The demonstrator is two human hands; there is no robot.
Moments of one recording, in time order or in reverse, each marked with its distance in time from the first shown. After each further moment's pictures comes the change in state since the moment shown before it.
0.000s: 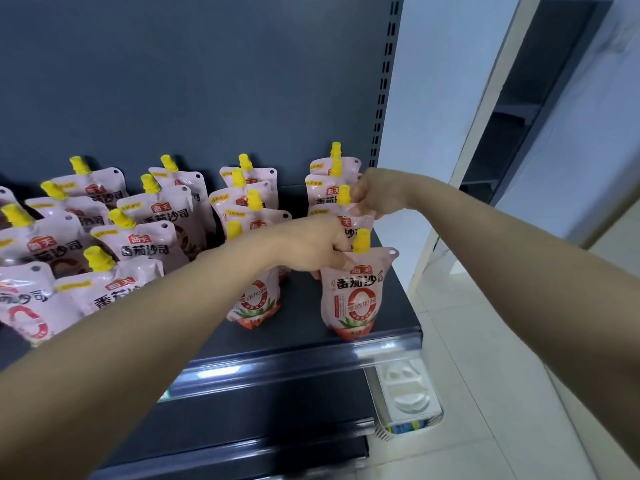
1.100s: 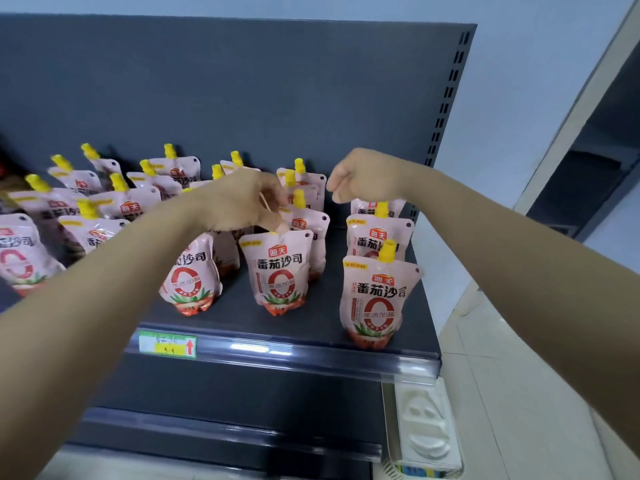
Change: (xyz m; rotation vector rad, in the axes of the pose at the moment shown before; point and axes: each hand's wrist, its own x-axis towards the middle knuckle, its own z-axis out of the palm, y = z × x) left_hand -0.103 -0.028 -0.047 -0.013 0.527 -0.377; right_hand -0.003 -0.062 -0.028 0.163 0.119 -0.410
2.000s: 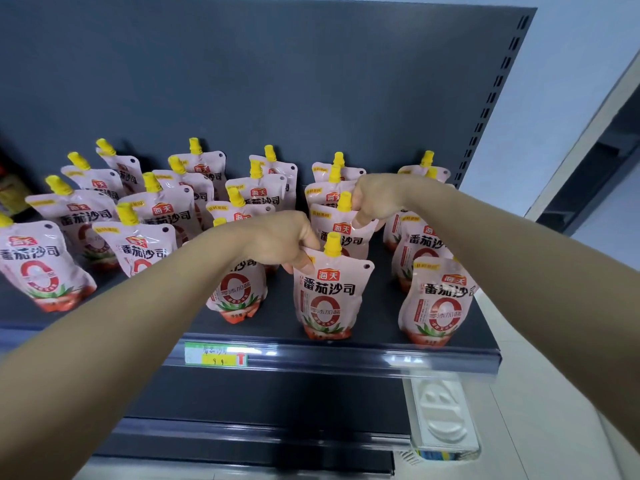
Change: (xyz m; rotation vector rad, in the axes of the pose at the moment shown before) left_hand 0.008 -0.074 0.015 -0.038 -0.433 0.114; right_hand 0.066 -0.030 0.053 -0.306 -0.254 0.221
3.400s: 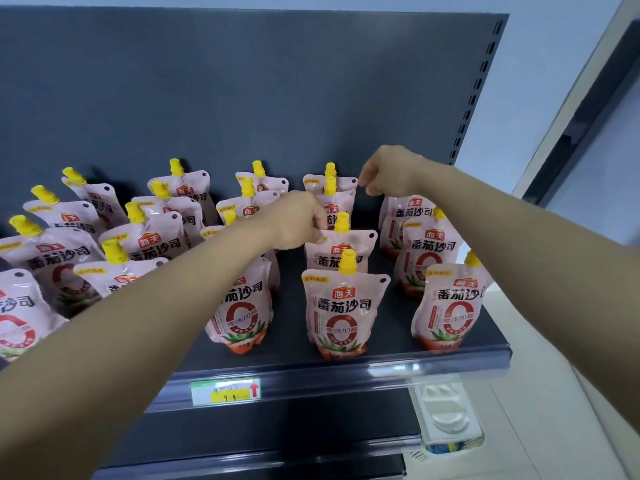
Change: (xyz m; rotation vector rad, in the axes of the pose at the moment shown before) left_hand 0.046 -0.007 -0.030 0.204 0.272 0.148; right_hand -0.008 0.005 -0.028 0.126 0.308 0.167
